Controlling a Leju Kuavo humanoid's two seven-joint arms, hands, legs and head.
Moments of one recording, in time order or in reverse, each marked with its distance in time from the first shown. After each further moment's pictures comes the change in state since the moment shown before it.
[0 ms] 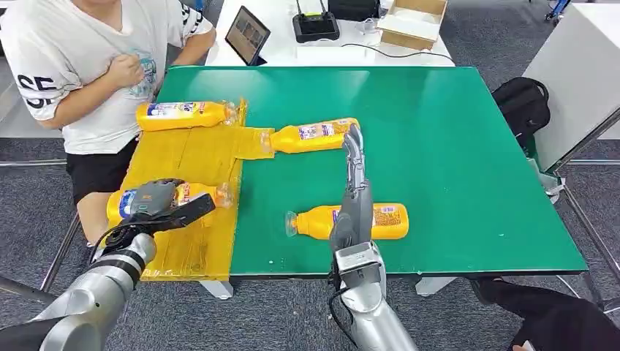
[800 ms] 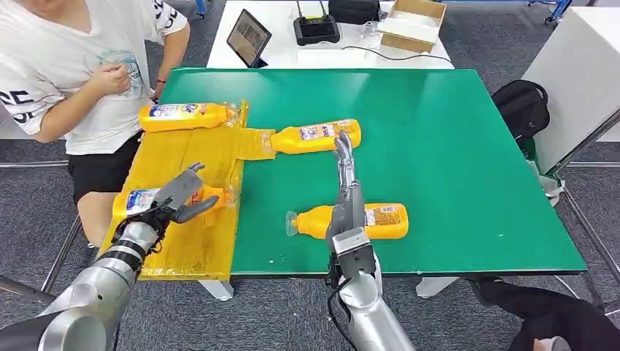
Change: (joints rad) left arm -0.023 -0.046 0.131 -0.007 0.516 -0.408 -0.197; right arm -0.017 0.016 -0.030 0.098 -0.039 0.064 0.037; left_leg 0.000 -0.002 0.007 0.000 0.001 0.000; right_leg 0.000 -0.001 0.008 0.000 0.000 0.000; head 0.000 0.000
